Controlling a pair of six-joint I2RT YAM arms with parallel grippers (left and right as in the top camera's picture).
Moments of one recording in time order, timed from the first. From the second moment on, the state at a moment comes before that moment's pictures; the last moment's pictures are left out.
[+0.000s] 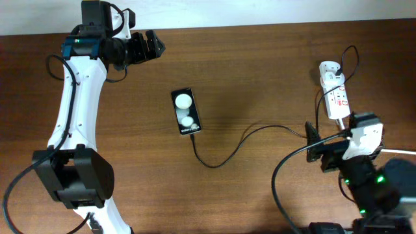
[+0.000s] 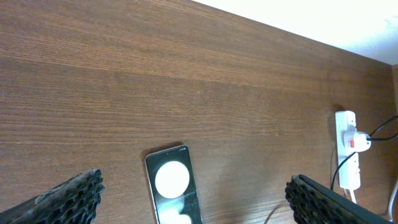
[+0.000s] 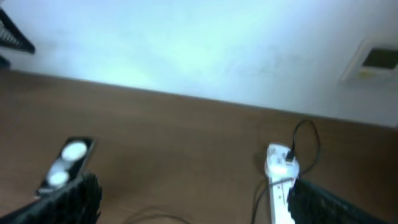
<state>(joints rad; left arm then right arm) -0.01 1.99 1.96 -0.92 0.43 -0.25 -0.08 0.50 0.82 -0.56 -0.21 -0.12</state>
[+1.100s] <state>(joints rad) -0.01 1.99 1.96 -0.92 0.43 -0.25 -0.05 0.02 0.05 -0.14 -0.11 -0.05</state>
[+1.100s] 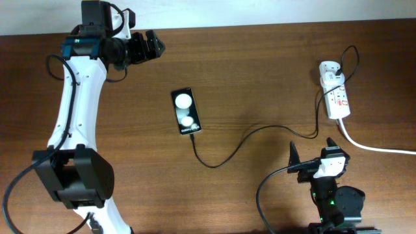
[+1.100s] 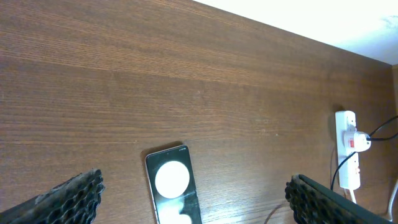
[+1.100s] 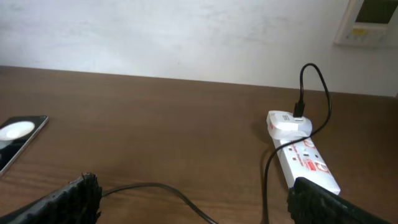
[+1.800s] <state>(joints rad) -0.01 1.99 1.96 -0.92 0.43 -0.25 -0.05 0.01 0.02 -0.07 -0.11 -0.05</state>
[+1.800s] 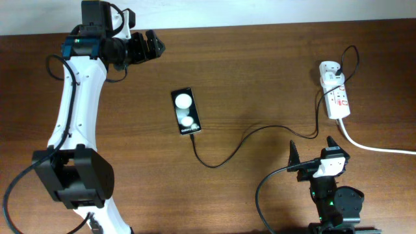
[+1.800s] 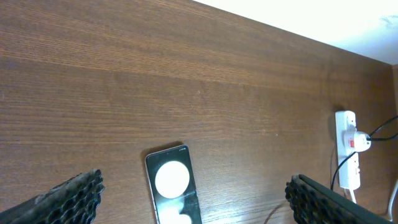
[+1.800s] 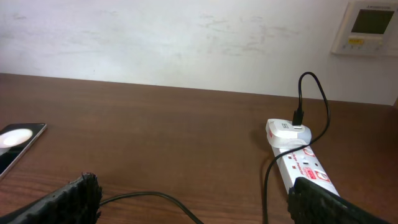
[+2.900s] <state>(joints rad) -0.01 0.69 0.11 0.27 0.10 -0.12 -0.05 0.01 0.01 -0.07 -0.10 -0.05</state>
